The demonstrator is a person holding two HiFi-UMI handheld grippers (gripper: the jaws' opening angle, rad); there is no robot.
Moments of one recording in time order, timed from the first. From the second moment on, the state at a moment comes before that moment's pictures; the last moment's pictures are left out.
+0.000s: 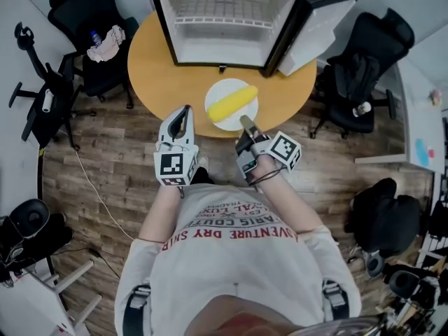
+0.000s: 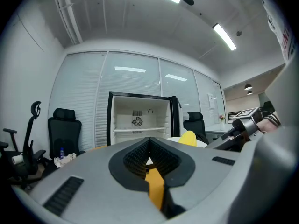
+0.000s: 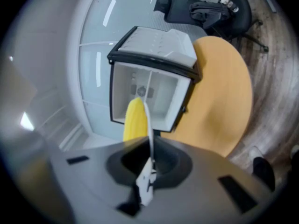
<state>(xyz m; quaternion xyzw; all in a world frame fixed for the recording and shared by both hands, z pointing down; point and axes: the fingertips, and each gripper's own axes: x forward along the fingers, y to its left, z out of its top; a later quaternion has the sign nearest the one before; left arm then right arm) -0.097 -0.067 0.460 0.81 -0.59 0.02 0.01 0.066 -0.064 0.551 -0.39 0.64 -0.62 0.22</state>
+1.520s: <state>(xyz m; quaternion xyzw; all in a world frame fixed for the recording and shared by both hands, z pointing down) -0.118 -0.308 0.454 0.84 -0.55 0.03 0.02 0.058 -0.332 0.507 -0.46 0.60 -0.59 0.29</state>
